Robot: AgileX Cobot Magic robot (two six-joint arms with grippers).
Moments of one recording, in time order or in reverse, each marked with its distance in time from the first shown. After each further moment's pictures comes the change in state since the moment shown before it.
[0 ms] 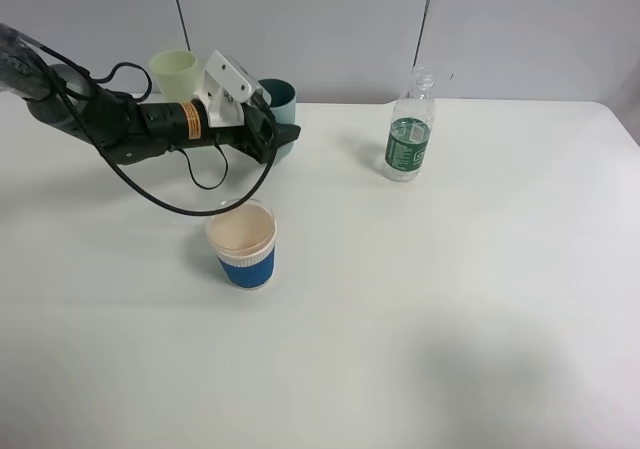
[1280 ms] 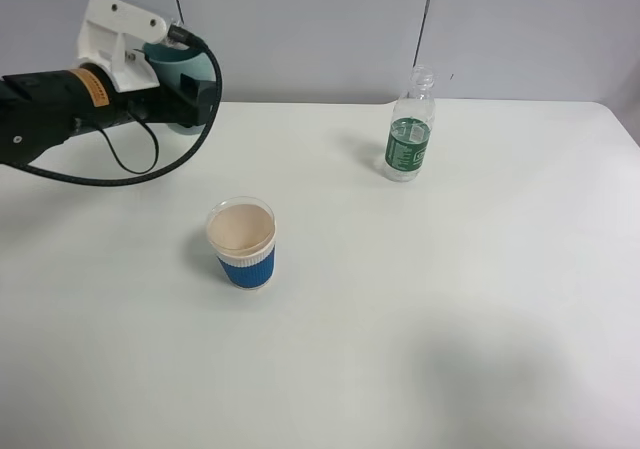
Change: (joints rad) left arm 0.000 -0.542 0.486 -0.580 0.230 0.279; right arm 0.000 0.000 0.000 0.000 0.000 0.000
